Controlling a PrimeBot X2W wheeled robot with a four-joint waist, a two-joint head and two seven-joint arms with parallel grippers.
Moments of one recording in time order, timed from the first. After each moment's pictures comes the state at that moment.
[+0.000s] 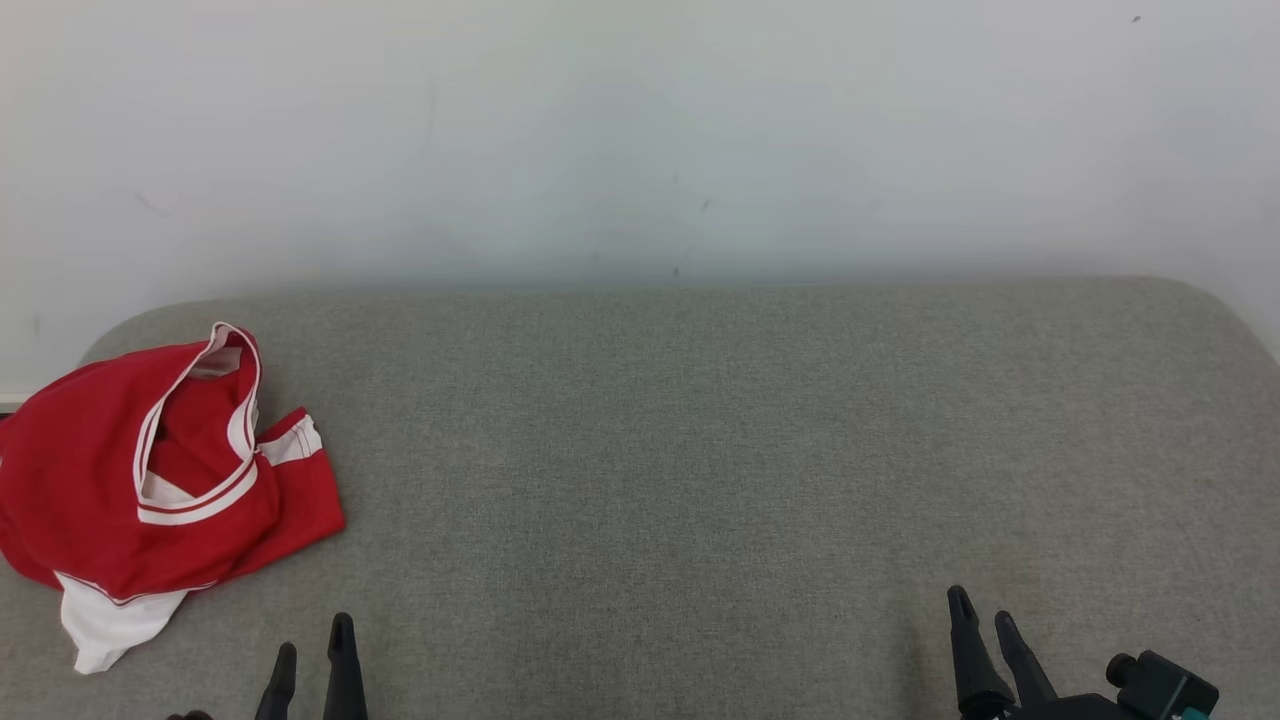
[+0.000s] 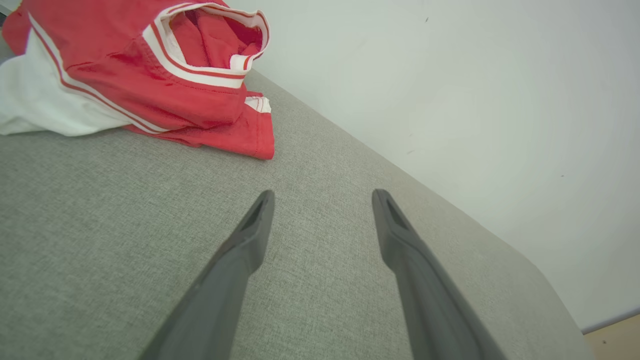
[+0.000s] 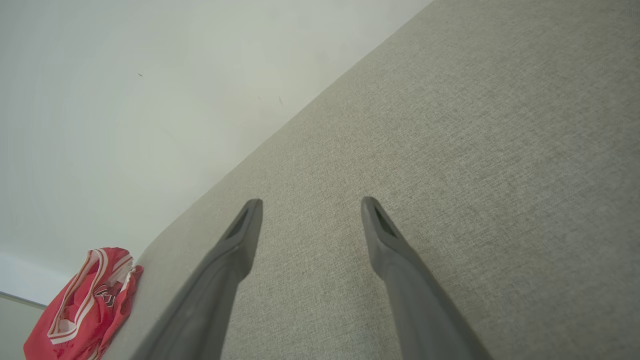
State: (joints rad) left arm 0.03 0.04 0.04 0.24 -0.66 -0.11 -0.13; right arm -0.03 -0.06 0.06 0.40 0.77 0.13 -0.13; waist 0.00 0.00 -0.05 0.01
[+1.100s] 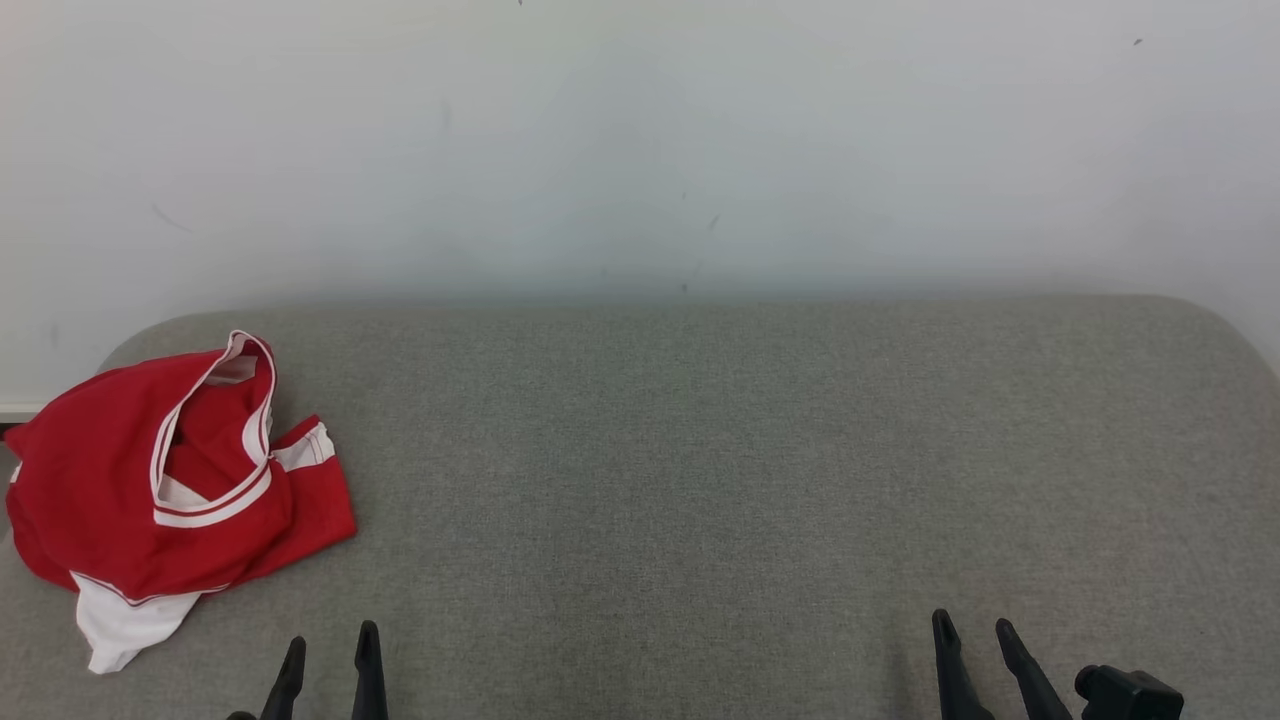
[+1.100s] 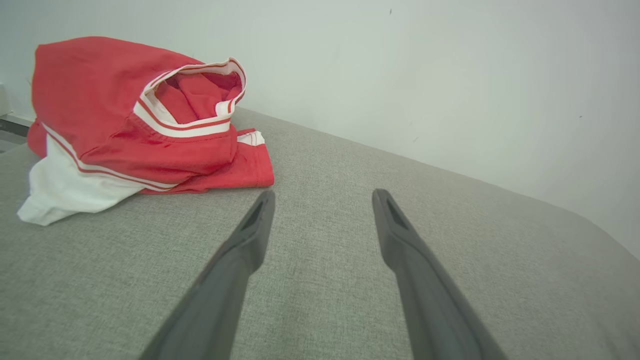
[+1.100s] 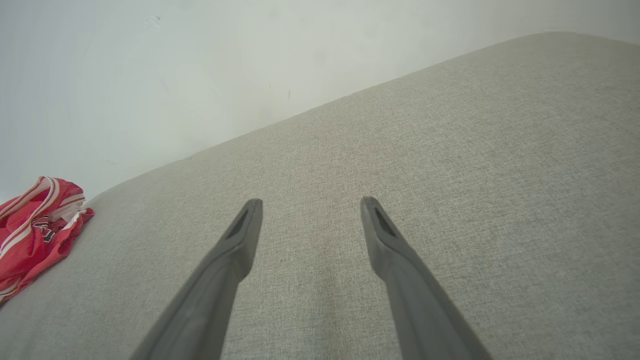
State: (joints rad) left arm 0.04 0.05 0.02 0.25 -0.36 -0.13 -0.21; right arm -0.01 -0.06 0.06 0.41 0.42 0.13 -0.20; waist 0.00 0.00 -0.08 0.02
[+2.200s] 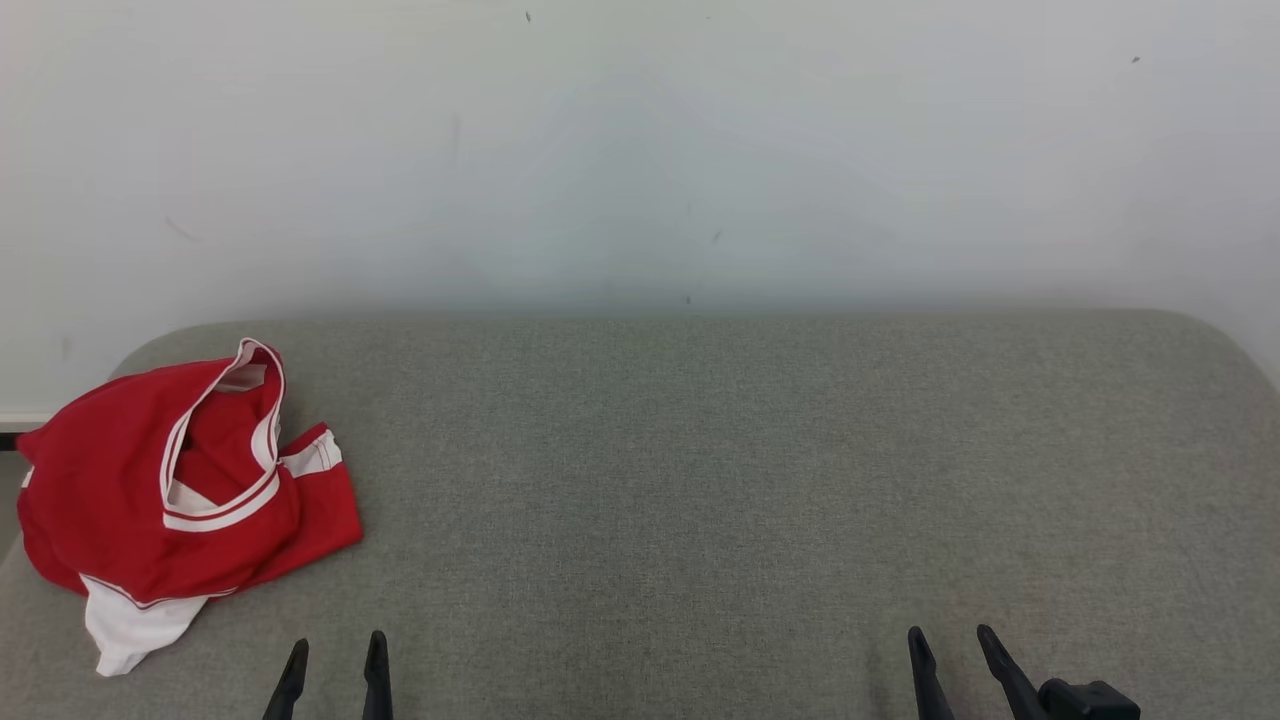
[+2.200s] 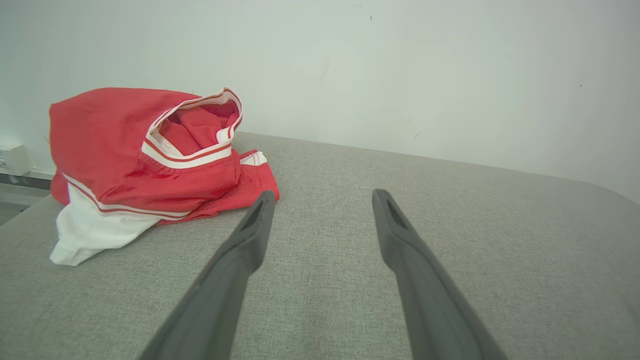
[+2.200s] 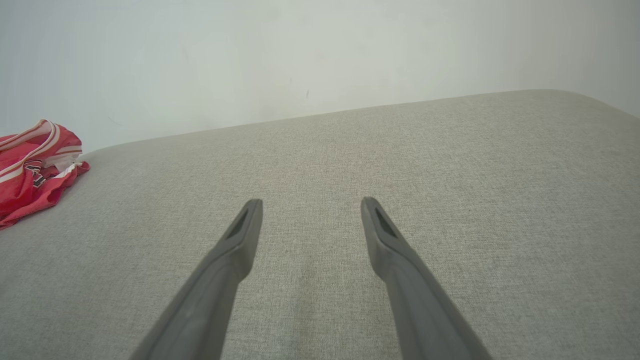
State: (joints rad) left arm 0.06 0.05 0.01 0.26 -0.21 -0.13 -0.26; right arm 0.01 -0.05 0.08 0.41 0.22 0.13 -0.24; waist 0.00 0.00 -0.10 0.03
